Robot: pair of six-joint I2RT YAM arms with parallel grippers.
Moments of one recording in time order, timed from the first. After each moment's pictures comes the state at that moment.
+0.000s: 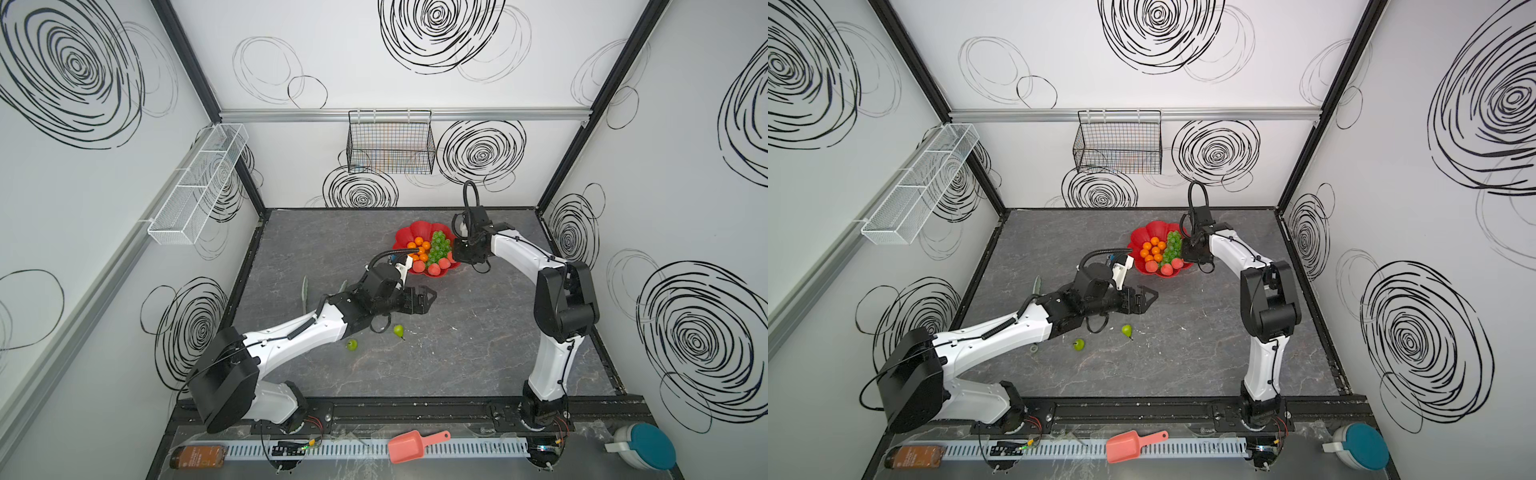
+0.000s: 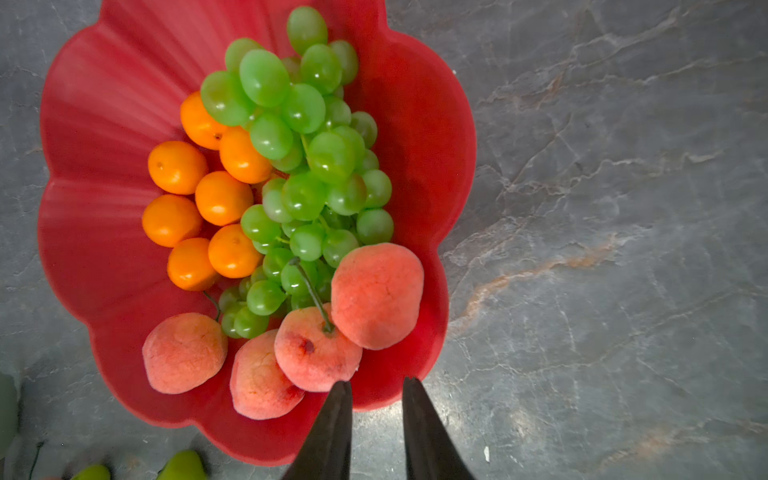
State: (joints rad) left arm -0.80 1.39 0.90 -0.05 0.17 -0.66; right arm 0.25 1.94 1.51 -0.69 -0.10 0.39
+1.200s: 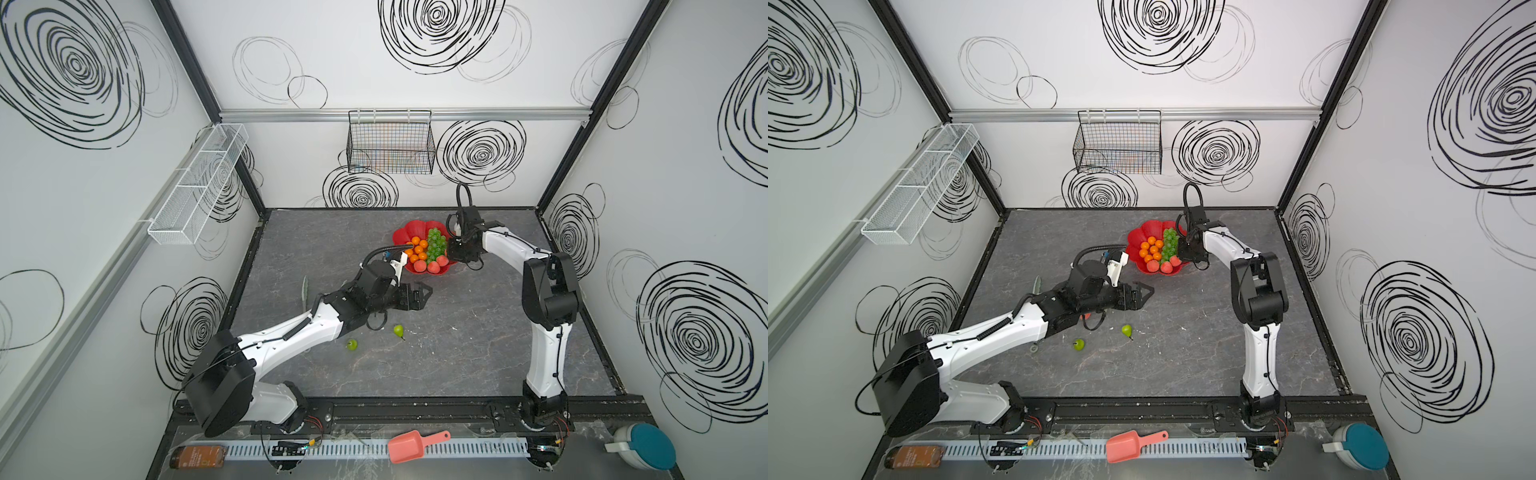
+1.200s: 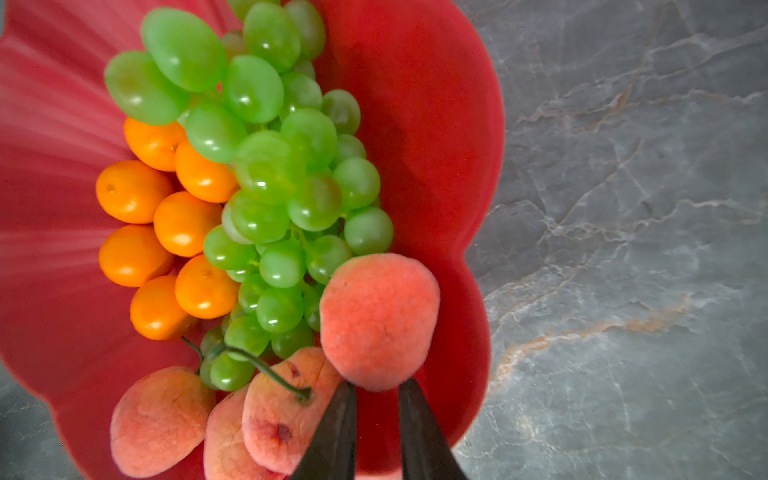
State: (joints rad) left arm -0.76 1.36 0.89 -0.06 0.18 -0.66; right arm 0.26 2.07 1.61 -0.68 -0.11 0.38
